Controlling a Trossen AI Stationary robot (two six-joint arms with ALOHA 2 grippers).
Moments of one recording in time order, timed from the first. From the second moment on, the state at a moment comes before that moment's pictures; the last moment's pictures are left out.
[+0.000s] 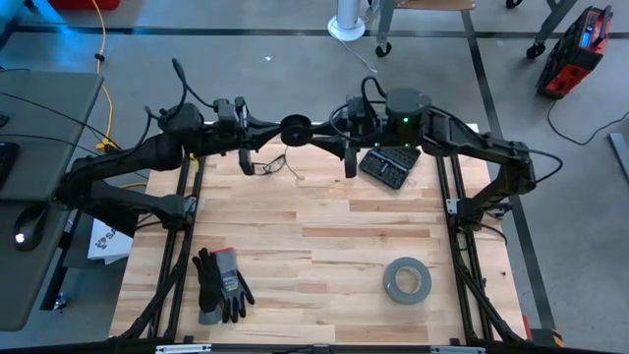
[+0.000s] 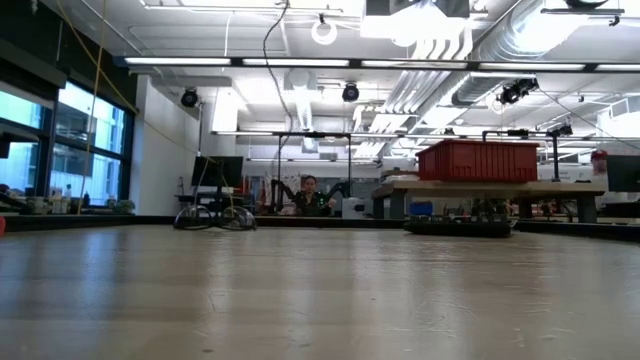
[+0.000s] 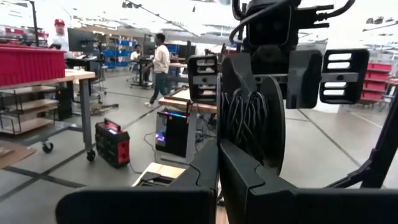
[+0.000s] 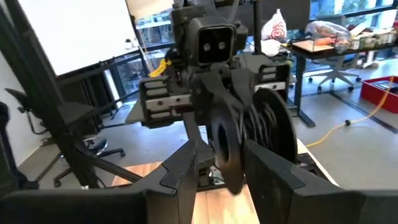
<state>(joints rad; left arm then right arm) 0.23 1.05 1.15 0.01 0.01 -0.09 -0.12 1.55 1.80 -0.35 -0.09 0.13</state>
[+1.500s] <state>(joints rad) 0.23 0.99 1.15 -0.14 -0.08 -0.07 -0.11 1.54 1.82 -0.41 -0.09 0.13</state>
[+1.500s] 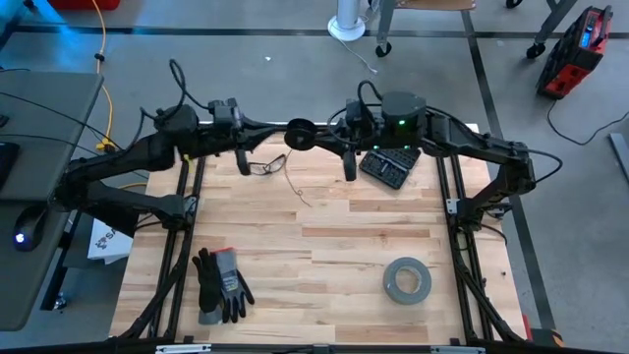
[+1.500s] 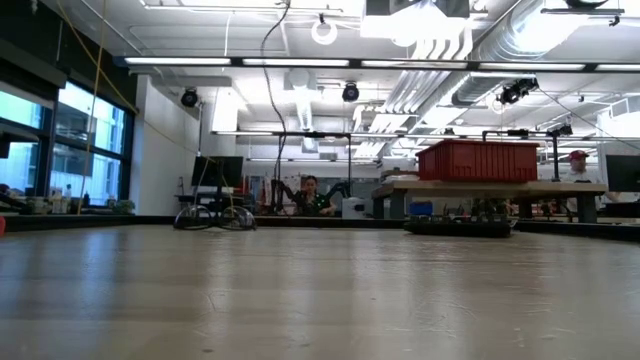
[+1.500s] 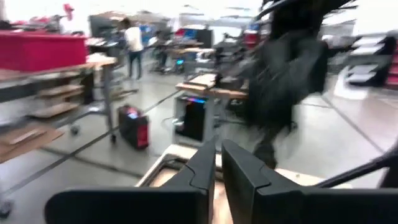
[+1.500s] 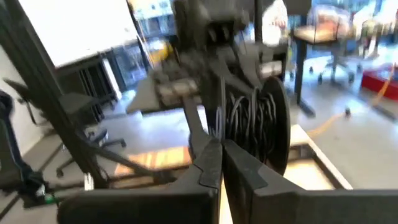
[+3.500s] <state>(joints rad) 0.24 1.17 1.15 -0.11 0.22 -0.28 -0.09 1.53 1.88 -0.37 -0.22 0.17</state>
